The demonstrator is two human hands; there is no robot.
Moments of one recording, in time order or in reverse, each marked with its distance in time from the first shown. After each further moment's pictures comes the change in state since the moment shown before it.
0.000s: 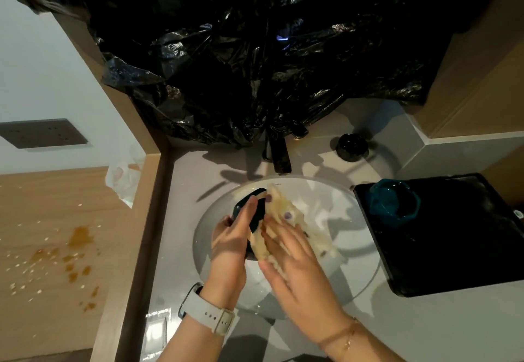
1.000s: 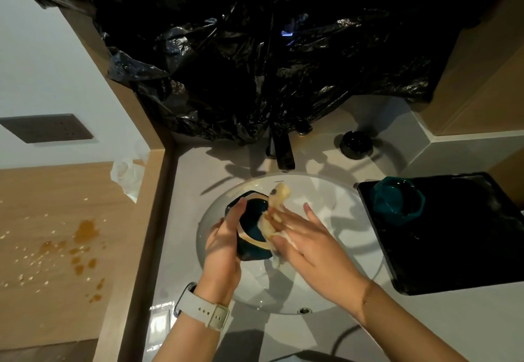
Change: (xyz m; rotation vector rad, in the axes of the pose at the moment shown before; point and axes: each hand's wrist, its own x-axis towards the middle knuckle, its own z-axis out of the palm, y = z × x) left_hand 0.009 -0.005 -0.010 -0.026 0.168 -0.066; right_hand 0.022 0.024 -0.025 -0.111 -0.162 -0.115
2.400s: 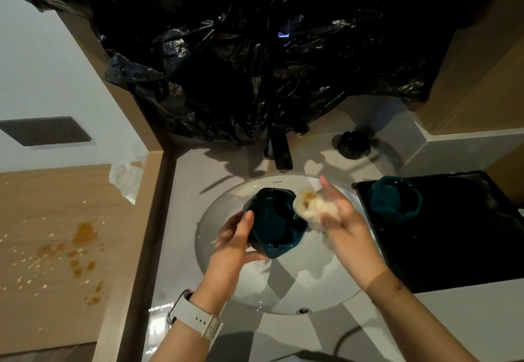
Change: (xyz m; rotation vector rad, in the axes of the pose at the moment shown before) left_hand 0.003 -0.018 -0.010 0.155 -0.230 0.109; right_hand -0.002 0.016 -0.031 0.767 0.360 0.475
